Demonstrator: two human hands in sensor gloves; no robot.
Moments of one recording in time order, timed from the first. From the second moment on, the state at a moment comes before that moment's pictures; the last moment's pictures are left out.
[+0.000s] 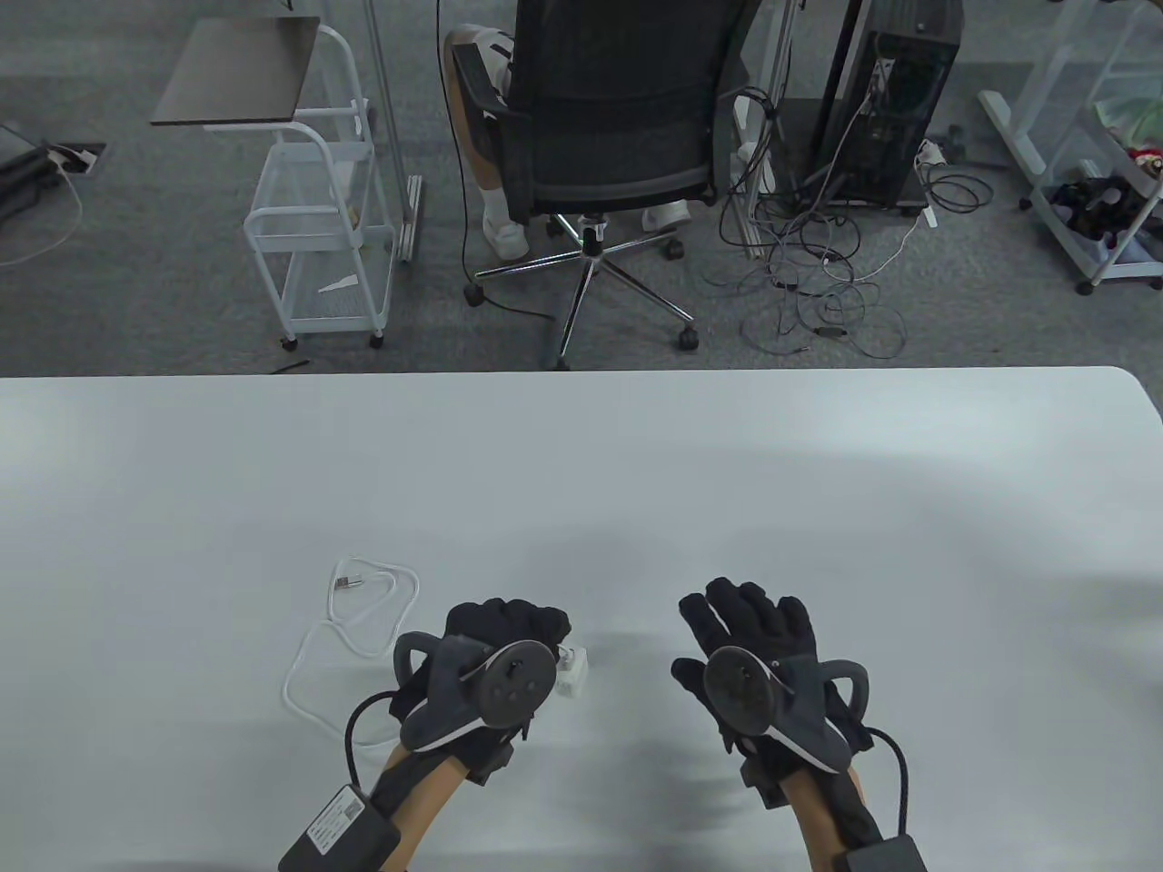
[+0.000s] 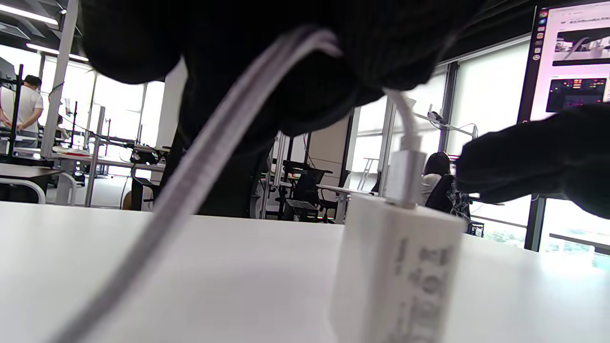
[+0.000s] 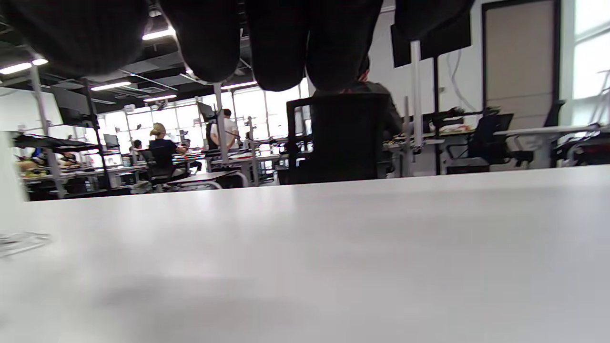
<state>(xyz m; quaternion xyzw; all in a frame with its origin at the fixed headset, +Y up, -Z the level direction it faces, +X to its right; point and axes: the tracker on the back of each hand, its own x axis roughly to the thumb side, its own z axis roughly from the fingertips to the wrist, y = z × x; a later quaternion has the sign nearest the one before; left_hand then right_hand) -0.102 -0.676 -0.268 0.10 -0.20 0.10 0.97 0.127 -0.699 -0.263 0.12 -0.08 0.99 0.07</state>
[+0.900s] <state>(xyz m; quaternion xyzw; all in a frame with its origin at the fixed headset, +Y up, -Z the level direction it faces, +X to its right) -0.107 -0.677 -0.268 0.06 -0.20 0.26 0.94 0.088 -0.725 -0.264 0.10 0.00 0.95 0.28</state>
